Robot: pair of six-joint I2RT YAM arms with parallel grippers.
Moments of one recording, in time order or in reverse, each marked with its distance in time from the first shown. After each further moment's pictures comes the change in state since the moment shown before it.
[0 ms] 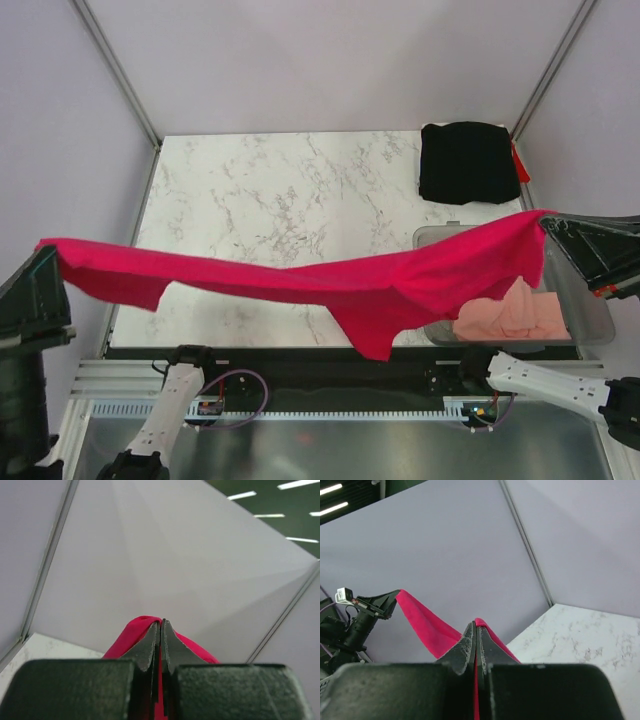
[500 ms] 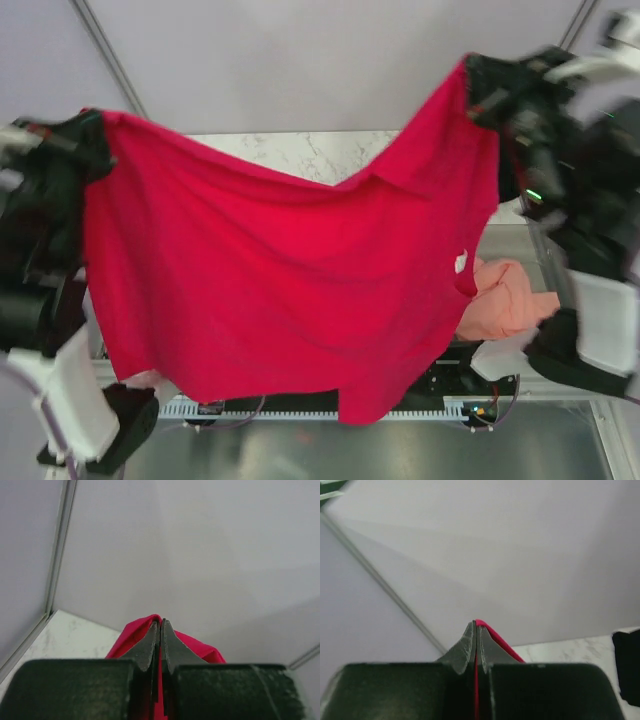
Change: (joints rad) left arm -0.080 0.379 0.150 0.099 -0.121 0.063; right arm -0.127 0.591 0.512 0.054 0.456 -0.158
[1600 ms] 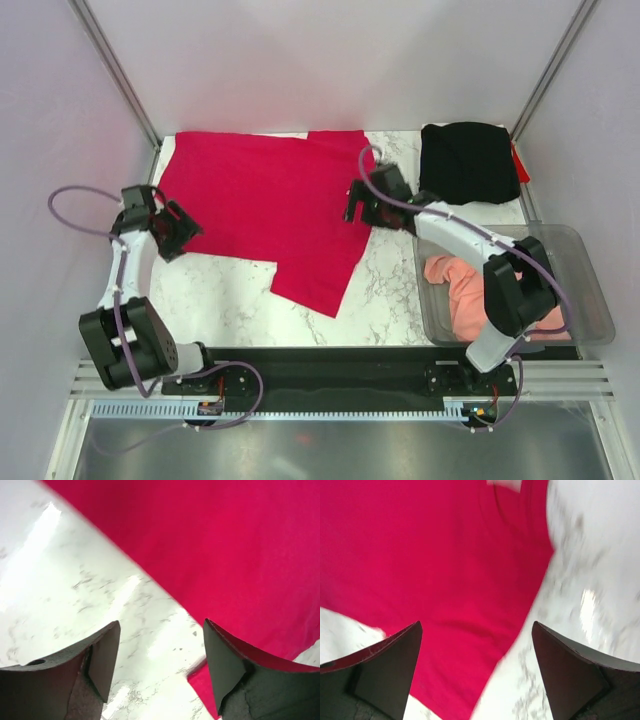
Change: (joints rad) left arm 0.422 0.379 -1.040 0.143 0.409 -0.087; right arm -0.393 0.403 -1.027 0.307 -0.599 0.314
